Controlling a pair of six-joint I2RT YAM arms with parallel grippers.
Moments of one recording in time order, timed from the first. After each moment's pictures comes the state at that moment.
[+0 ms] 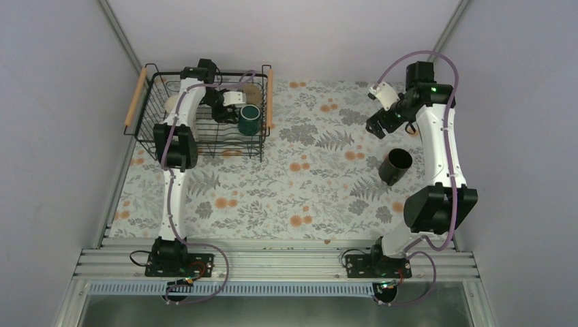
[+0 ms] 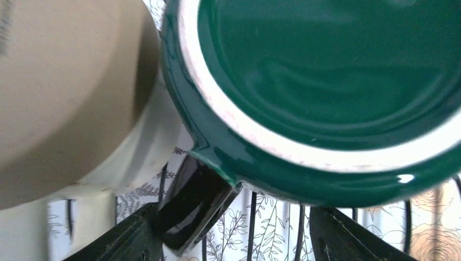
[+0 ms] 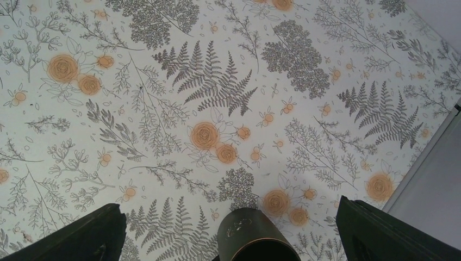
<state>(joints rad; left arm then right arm) -0.10 2.57 2.55 -1.32 0.50 1.32 -0.06 1.62 1.79 -1.27 -0.23 -0.75</state>
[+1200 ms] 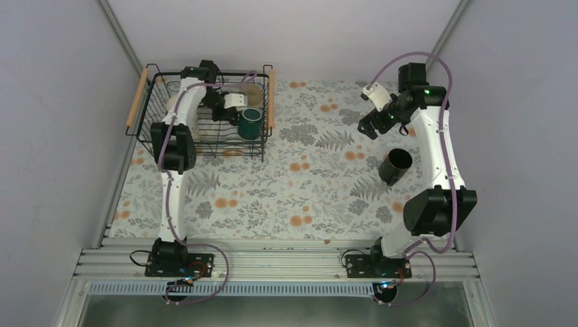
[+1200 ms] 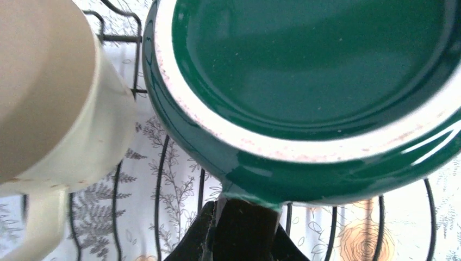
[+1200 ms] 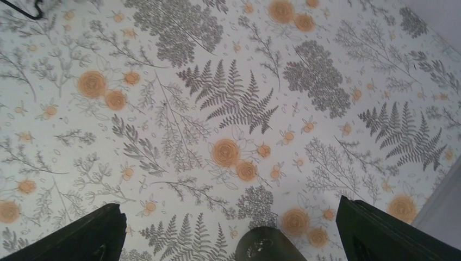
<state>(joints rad) -0.11 2.49 2.42 -1.35 0.51 1.31 -0.01 1.61 1.75 -1.23 -0.26 -0.71</state>
